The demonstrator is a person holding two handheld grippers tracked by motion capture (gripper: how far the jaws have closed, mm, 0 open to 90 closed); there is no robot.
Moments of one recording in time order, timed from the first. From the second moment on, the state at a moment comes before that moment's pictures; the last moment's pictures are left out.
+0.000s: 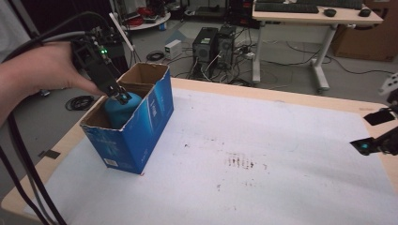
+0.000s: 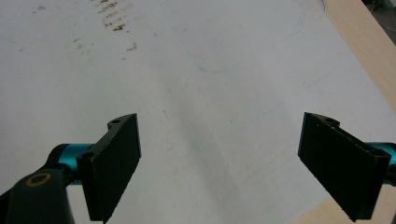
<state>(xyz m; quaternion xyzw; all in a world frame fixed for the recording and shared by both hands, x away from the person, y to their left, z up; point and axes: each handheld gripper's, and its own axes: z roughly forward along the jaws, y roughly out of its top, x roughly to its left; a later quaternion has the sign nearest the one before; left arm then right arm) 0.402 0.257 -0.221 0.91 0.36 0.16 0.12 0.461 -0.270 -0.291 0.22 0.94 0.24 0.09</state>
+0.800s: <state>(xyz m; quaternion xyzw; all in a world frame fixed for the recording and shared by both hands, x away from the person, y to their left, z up) 0.424 0.106 -0.242 0.96 0.18 0.11 0.16 0.423 -0.260 -0.289 0.24 0.92 0.31 0.08</state>
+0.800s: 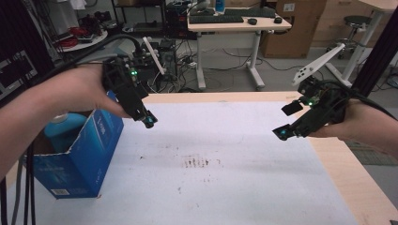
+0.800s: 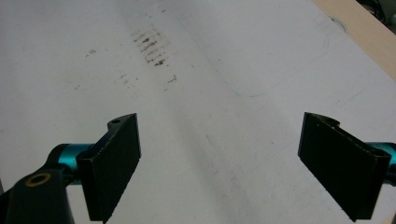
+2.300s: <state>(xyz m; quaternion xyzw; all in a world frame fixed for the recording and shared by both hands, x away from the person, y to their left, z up) 0.426 0.087 -0.280 0.96 0.18 0.12 0.16 0.424 -0.253 -0.302 0.22 0.92 0.31 0.06</state>
